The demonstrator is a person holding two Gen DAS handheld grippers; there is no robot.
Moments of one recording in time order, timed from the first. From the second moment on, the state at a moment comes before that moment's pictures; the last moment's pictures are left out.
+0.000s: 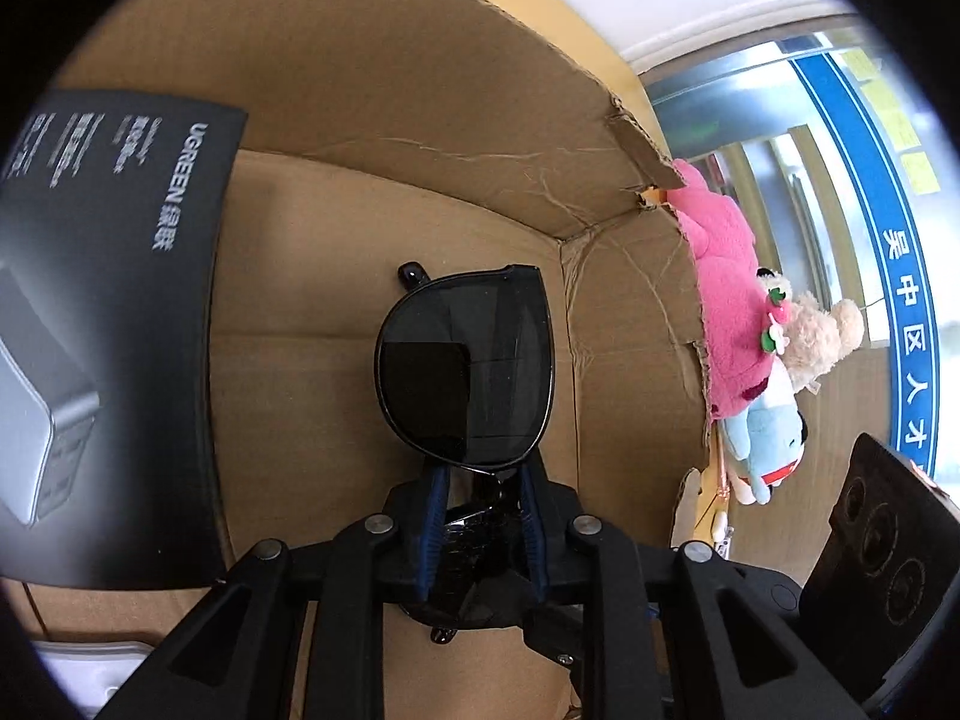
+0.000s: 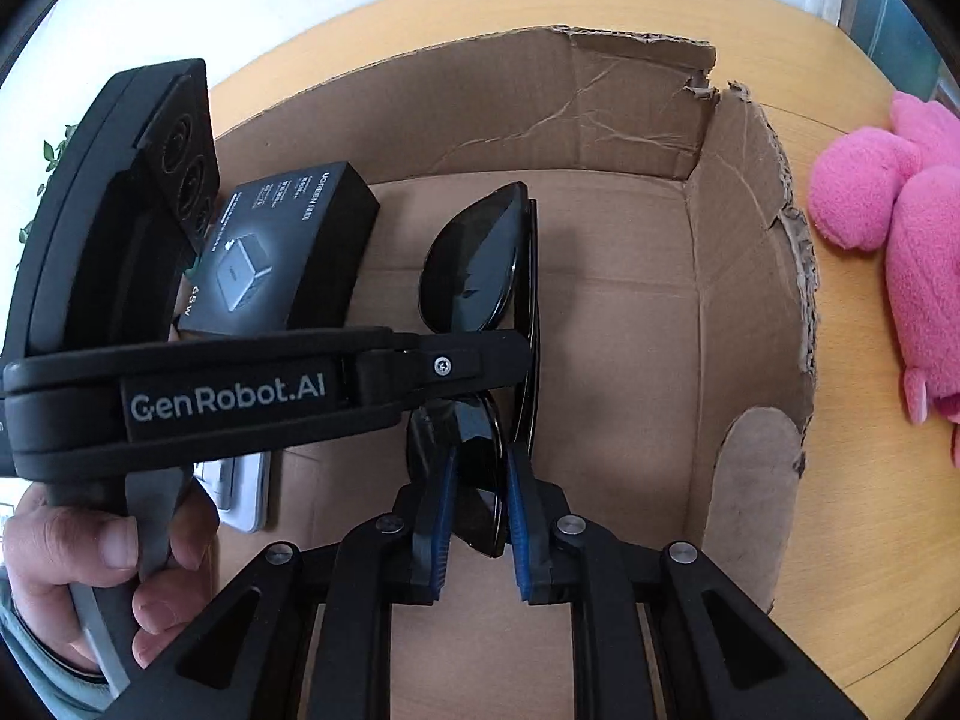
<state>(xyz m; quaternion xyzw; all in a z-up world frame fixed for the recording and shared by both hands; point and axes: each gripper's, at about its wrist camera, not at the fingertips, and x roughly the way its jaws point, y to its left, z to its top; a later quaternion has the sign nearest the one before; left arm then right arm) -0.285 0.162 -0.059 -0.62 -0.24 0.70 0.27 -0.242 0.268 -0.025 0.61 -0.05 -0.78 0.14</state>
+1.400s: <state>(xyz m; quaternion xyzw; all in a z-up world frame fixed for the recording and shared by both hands) -0.013 0.015 -0.001 -0.28 0.02 0.96 -0.01 -0.021 0.209 -0.002 0.28 0.01 -0.96 0.10</state>
